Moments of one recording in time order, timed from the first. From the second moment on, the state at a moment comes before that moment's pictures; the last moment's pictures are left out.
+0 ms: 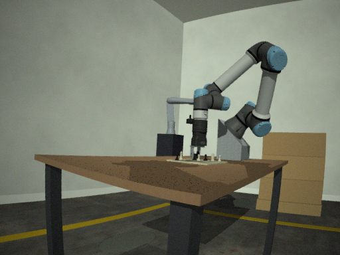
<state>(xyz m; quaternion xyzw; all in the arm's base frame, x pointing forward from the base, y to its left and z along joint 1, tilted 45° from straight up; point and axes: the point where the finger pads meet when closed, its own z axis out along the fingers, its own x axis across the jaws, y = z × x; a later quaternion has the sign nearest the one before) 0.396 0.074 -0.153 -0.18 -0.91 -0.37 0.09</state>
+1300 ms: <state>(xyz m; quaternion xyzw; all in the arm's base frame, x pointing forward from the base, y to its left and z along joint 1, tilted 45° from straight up) 0.396 0.074 -0.153 -0.18 -0.91 -0.37 0.09</state>
